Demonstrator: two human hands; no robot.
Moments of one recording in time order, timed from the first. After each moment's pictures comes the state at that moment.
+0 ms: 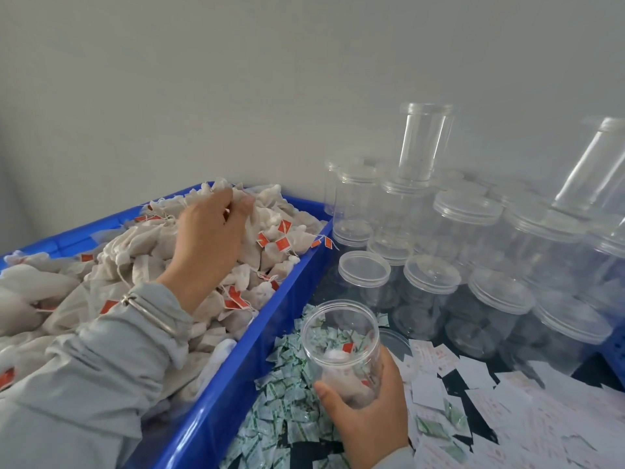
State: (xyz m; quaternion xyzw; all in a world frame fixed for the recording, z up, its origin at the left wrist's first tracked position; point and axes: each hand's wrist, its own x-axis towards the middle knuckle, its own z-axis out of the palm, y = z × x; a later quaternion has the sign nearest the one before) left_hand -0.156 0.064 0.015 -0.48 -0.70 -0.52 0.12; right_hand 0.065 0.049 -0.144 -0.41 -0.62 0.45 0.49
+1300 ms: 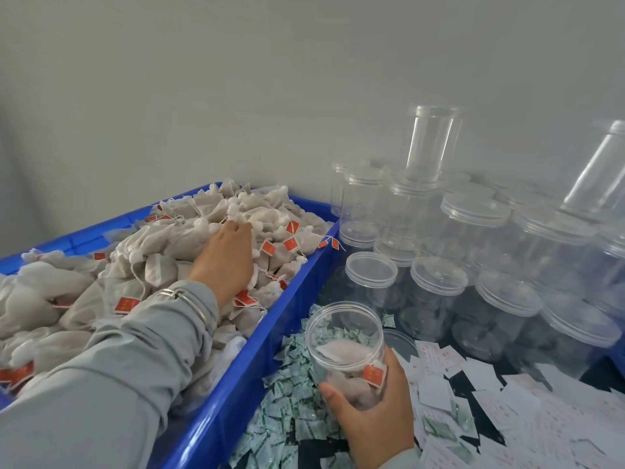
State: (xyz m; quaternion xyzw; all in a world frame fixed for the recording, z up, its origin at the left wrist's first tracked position) left_hand -0.176 0.084 -0.022 -0.52 -0.81 -0.24 0.08; right_hand 0.066 0.044 -0.137 -0.41 -0.63 0.45 0.48
